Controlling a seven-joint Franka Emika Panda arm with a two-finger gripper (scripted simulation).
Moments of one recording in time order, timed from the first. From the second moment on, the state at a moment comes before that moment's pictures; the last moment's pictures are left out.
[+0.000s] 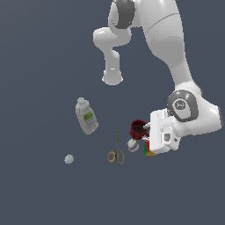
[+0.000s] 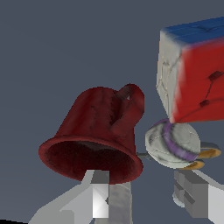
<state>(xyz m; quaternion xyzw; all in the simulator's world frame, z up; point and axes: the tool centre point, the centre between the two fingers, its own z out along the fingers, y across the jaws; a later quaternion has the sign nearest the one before) 0.028 0.162 0.100 0.72 0.60 -0.30 0.19</state>
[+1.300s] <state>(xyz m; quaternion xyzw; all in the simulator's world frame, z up) 0.021 0.147 0.073 0.70 0.61 -0.31 0.19</state>
